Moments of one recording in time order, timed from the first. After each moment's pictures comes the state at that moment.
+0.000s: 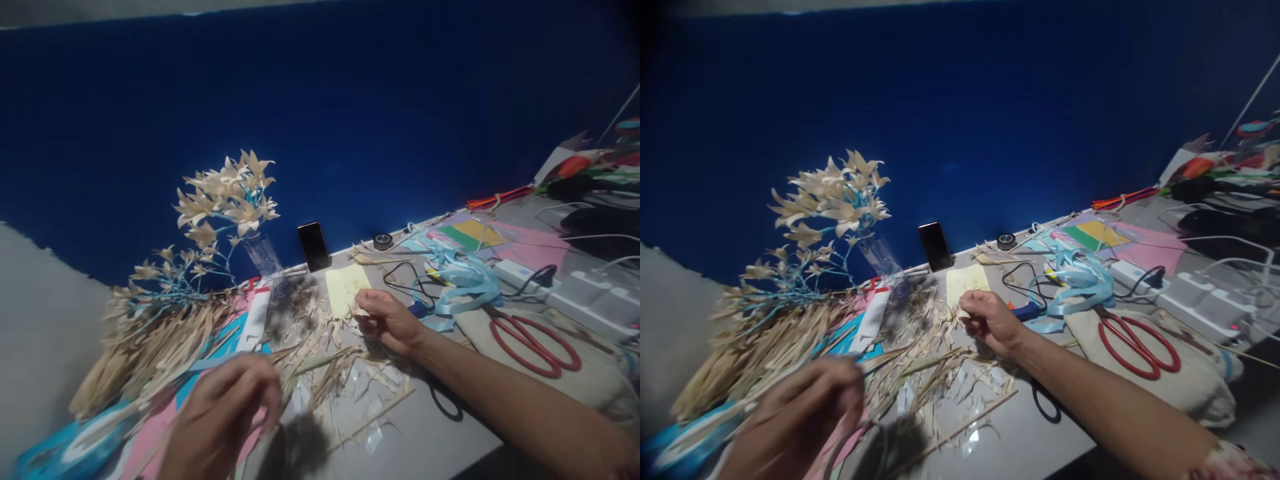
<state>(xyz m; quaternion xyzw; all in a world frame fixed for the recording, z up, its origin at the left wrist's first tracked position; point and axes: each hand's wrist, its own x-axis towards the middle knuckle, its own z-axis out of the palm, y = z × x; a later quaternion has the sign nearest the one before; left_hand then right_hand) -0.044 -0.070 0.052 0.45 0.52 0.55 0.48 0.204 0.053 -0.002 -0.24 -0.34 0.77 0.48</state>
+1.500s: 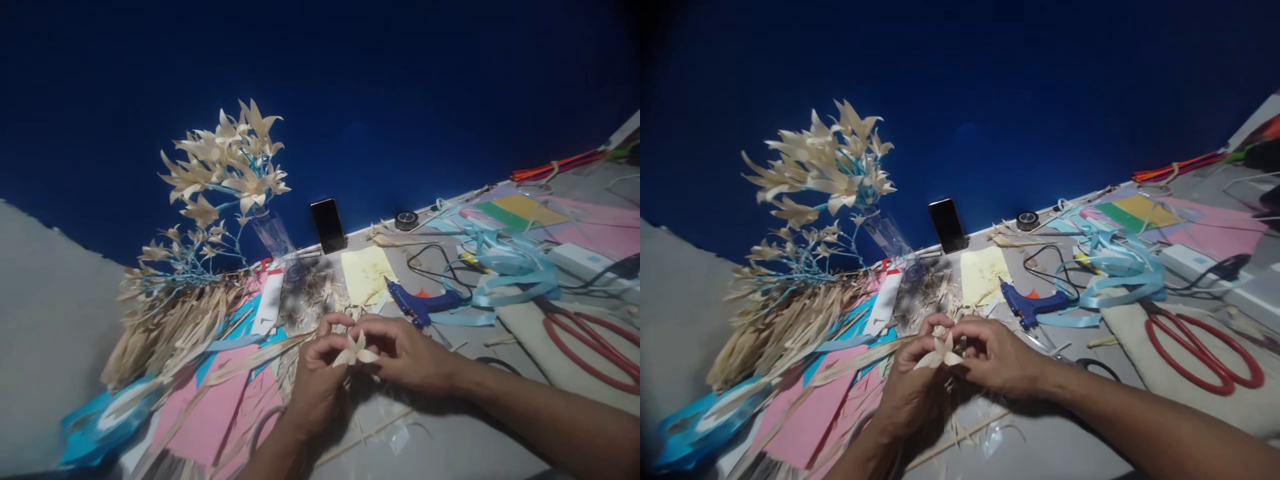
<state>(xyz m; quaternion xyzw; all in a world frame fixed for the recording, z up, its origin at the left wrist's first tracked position) 0.020 -0.023 -0.015 0.40 0.42 0.56 0.60 0.189 0.016 -0.001 -0.28 -0.66 0.60 0.35</state>
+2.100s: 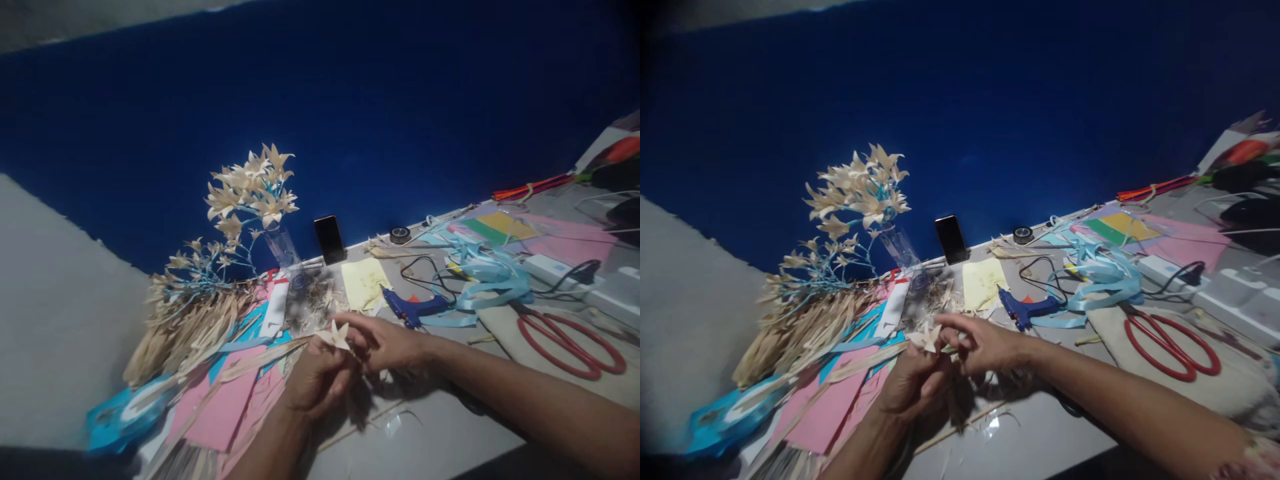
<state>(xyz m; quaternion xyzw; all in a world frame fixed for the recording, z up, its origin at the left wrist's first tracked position) 0.010 -0.028 0.003 0.36 0.30 0.46 0.75 0.185 0.027 -0.004 -0.20 -0.57 0.74 0.28</state>
